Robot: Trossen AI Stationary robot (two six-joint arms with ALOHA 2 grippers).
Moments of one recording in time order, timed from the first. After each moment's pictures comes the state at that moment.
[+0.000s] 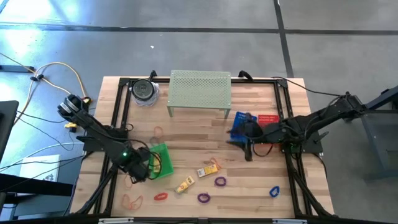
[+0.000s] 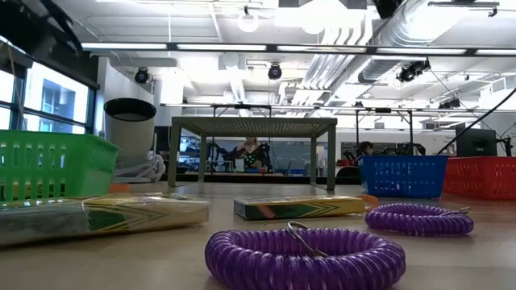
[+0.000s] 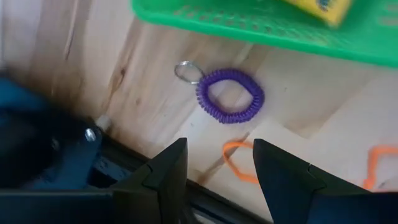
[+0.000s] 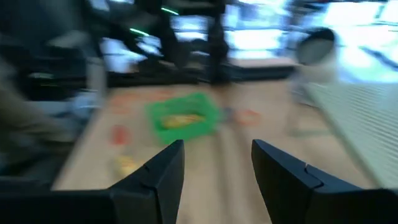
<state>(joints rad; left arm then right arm) -0.69 1.38 0.95 -1.19 0.06 -1.25 0.36 1.06 0.81 -0.06 0.34 0.18</state>
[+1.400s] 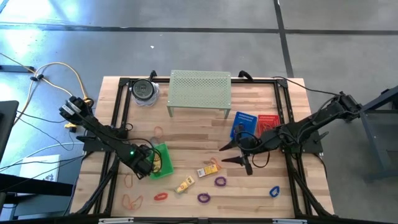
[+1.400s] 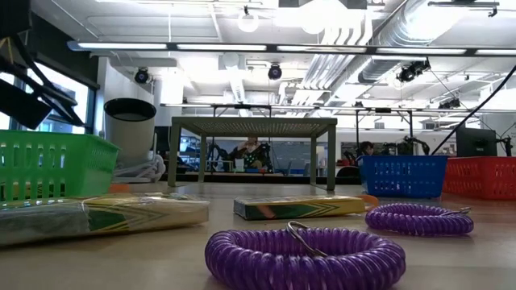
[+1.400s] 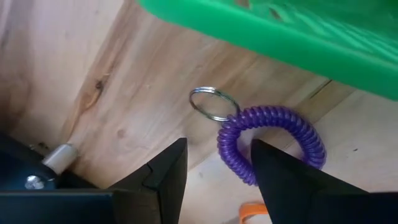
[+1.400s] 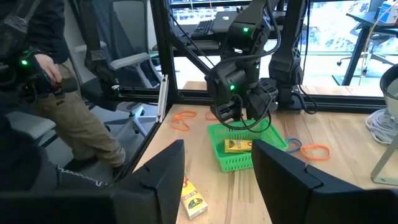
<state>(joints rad) -0.64 1.41 0.67 -0.87 0.10 -1.32 0.41 1.18 0.81 0.19 0.18 0.13</state>
